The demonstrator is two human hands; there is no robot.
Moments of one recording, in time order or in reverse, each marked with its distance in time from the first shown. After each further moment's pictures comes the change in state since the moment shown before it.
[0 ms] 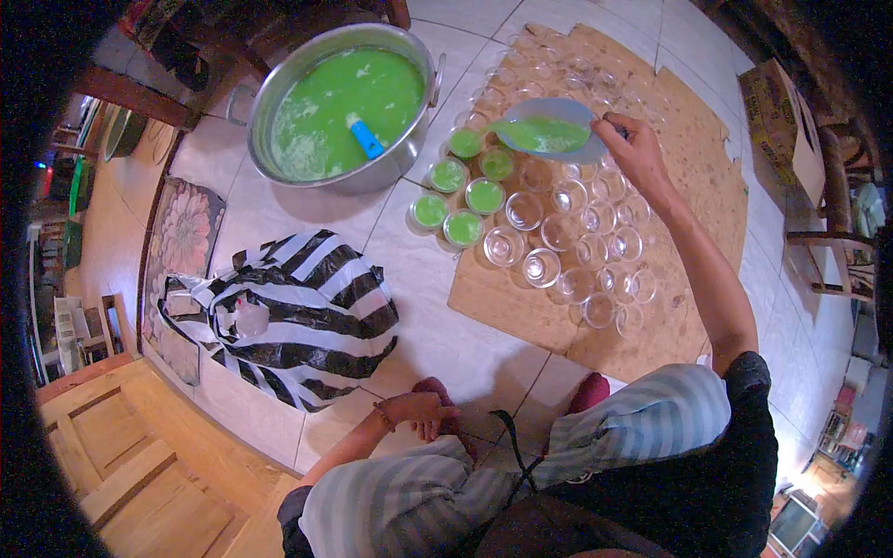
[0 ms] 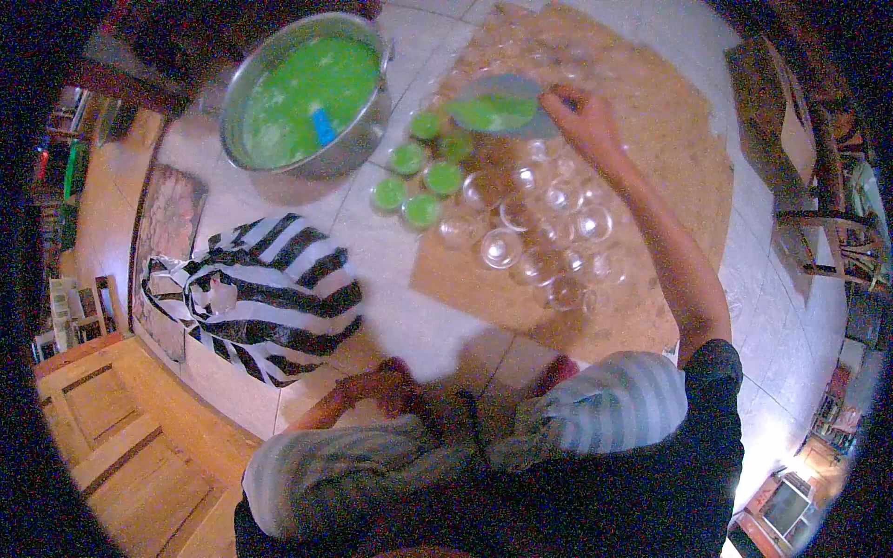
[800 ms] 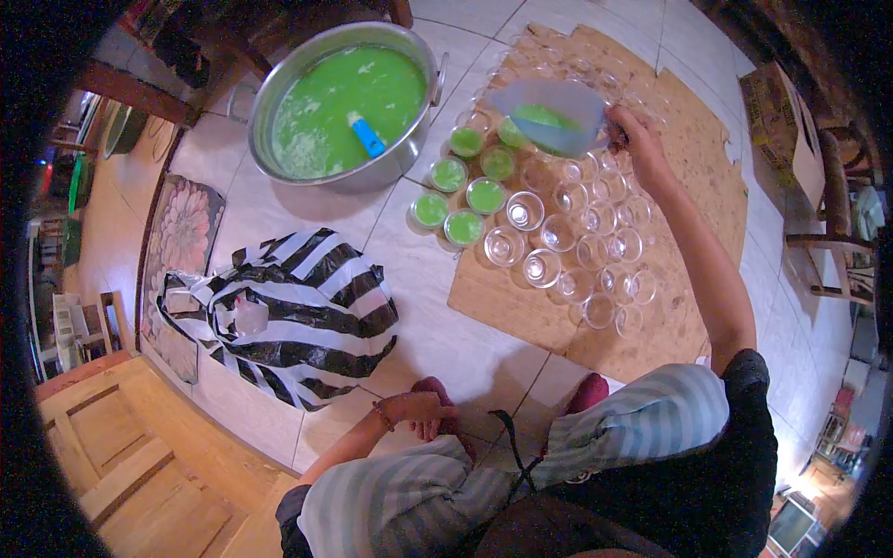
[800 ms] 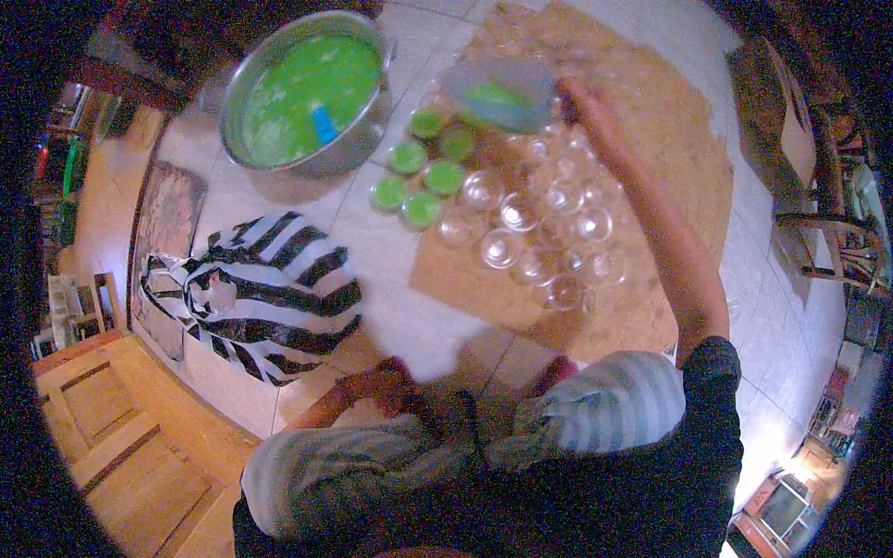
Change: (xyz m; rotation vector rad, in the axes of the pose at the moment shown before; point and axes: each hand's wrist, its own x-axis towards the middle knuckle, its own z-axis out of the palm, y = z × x) left_hand 0.016 -0.004 -0.005 -0.084 -0.078 -0.069; right_hand 0.019 0.034 0.001 0.479 -0.064 0.204
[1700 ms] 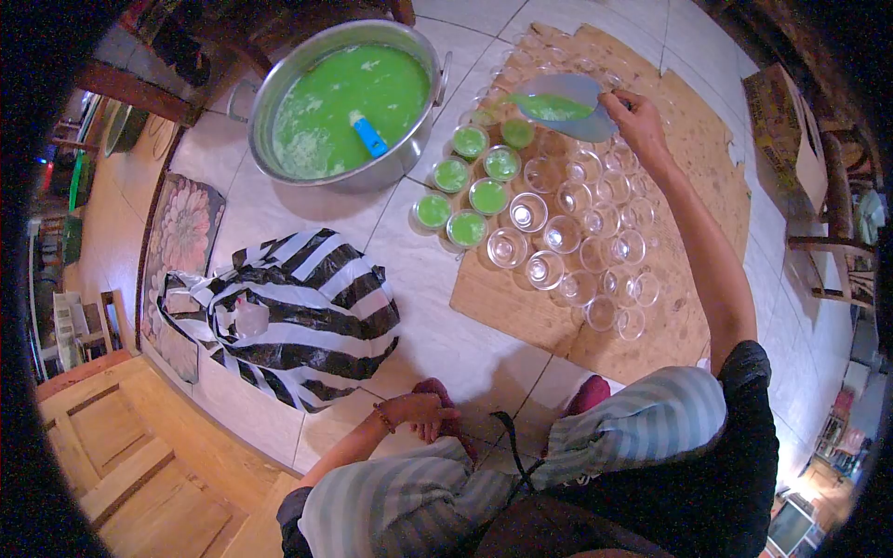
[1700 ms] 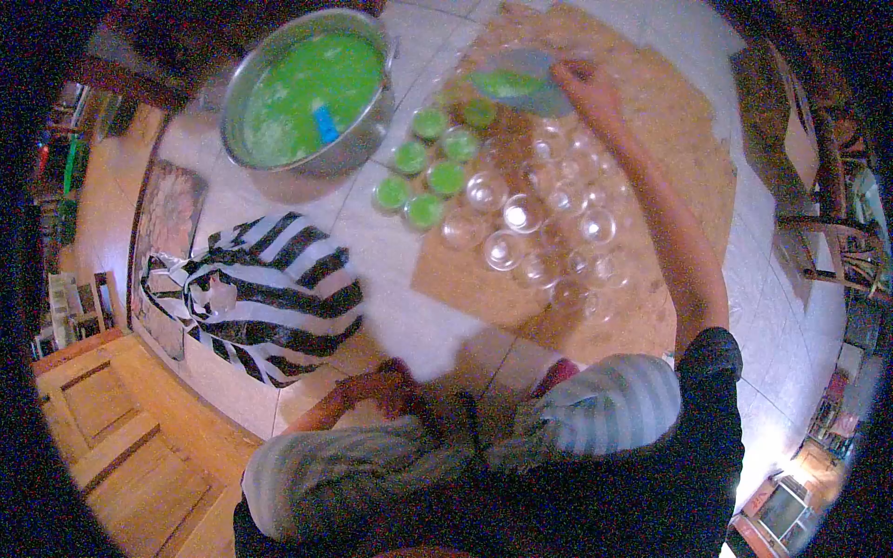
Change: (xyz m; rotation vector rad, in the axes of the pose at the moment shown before) left_hand -0.027 0.002 0.021 -0.019 0.170 0.205; right_hand 0.032 -0.001 0.006 -0.455 0.198 -0.179
